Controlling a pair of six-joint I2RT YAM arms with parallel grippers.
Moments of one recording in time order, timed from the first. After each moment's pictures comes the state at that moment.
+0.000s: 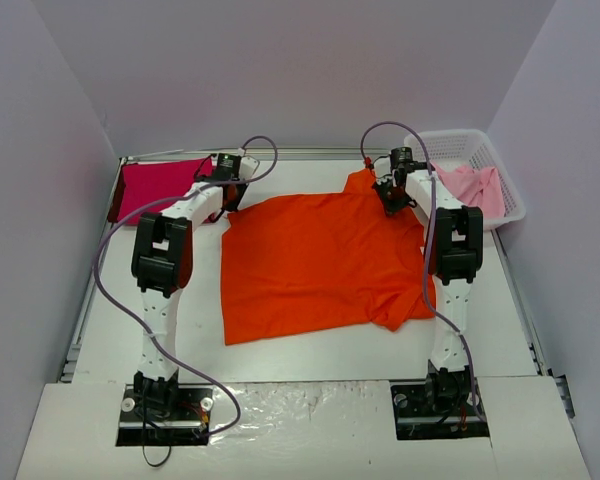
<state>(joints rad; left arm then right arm) -0.25 2.24 1.79 -0.42 -0.12 0.28 0.09 2.34 1.91 -0.69 -0.09 -0.40</state>
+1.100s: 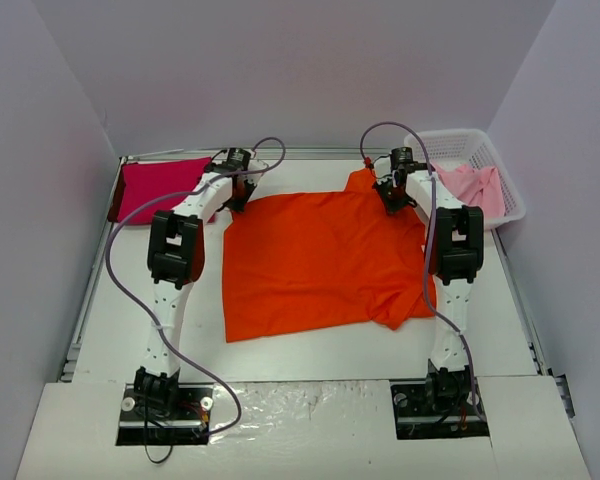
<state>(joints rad) -0.26 2.39 2.05 -0.71 -0.05 0.28 0.08 2.33 1.89 -0.66 -0.07 -0.42</state>
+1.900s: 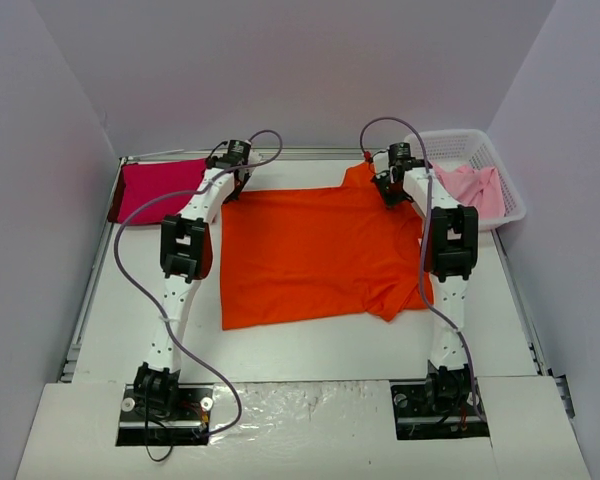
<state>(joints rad) -0.24 2.63 2.45 -0.82 -0.26 0.33 0.09 2.40 2.00 -0.66 -0.05 -0.39</state>
